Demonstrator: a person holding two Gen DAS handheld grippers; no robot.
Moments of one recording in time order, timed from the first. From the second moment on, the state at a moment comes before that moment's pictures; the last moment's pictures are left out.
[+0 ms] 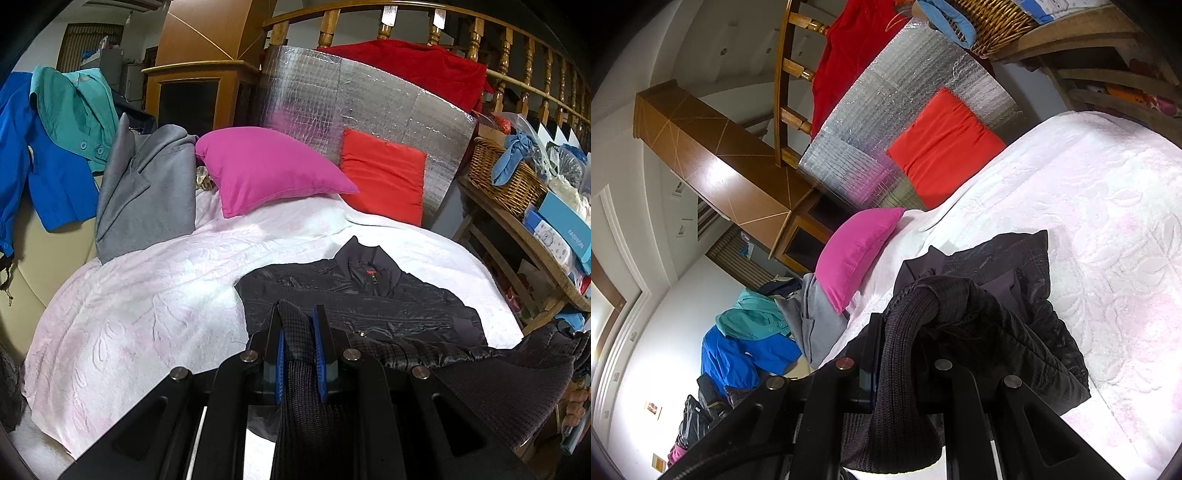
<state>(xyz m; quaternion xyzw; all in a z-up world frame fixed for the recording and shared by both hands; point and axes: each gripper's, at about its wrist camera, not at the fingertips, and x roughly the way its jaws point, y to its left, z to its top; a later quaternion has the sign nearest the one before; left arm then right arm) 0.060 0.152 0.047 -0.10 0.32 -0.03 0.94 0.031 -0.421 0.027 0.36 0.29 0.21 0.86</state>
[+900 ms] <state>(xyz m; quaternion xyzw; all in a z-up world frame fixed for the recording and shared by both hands) 0.096 0.147 0.036 -0.09 0.34 -0.01 0.94 0.061 -0.416 0.023 0.36 0.30 0.21 0.86</state>
